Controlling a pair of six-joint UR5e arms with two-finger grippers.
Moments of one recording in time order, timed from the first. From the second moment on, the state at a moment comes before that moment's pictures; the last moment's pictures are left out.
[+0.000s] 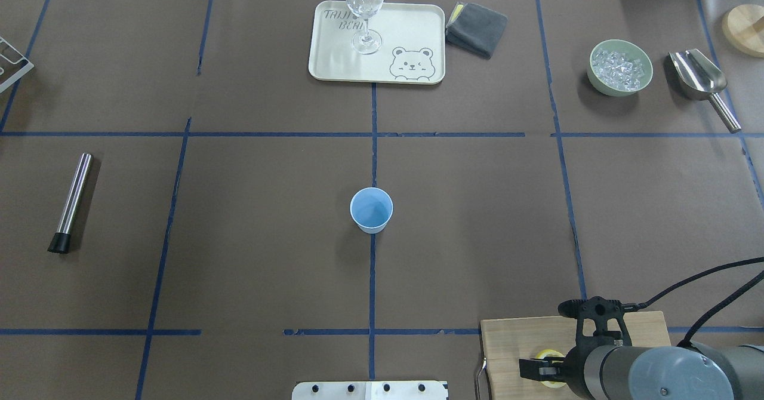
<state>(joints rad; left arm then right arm) -1.54 -1.58 -1.79 -1.60 -2.37 0.06 0.03 -1.74 2.19 -1.21 1.56 1.57</state>
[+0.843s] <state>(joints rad) -1.54 -1.58 -1.80 -1.60 -2.37 0.06 0.03 -1.74 2.17 -1.21 1.56 1.59</state>
